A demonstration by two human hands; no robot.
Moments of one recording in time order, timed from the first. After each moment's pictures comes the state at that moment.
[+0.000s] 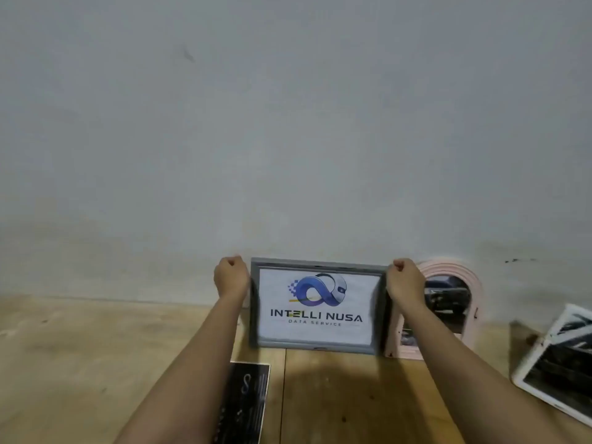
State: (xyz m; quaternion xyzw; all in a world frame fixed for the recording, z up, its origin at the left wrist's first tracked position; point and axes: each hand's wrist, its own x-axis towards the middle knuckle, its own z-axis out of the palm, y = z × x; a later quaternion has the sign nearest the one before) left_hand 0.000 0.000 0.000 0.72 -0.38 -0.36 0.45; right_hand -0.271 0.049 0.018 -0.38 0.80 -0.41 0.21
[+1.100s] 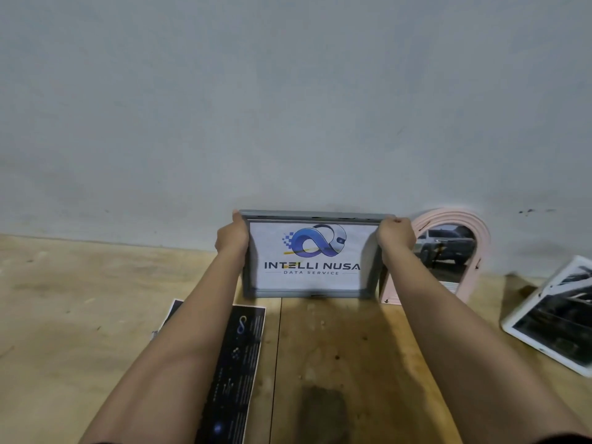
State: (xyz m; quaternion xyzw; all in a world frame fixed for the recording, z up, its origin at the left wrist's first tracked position) left_hand -0.001 -0.004 -0.042 0.73 -0.25 -0.49 0.40; right_hand -0.254 0.024 -0.011 -0.24 0.84 -0.42 0.25
